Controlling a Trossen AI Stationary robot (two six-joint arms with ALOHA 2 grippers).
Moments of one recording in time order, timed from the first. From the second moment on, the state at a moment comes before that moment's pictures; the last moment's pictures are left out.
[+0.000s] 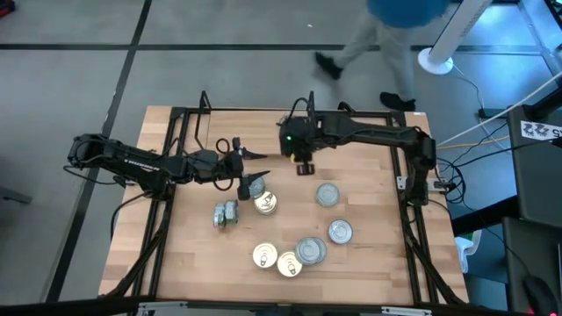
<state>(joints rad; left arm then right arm) -0.02 1.19 0.56 0.51 -0.30 0.13 -0.15 1.89 1.89 -1.15 0.16 -0.34</state>
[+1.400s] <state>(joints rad) 0.00 1.80 1.17 0.23 -0.03 -0.38 -0.05 1.35 0.86 -0.87 0.00 0.33</state>
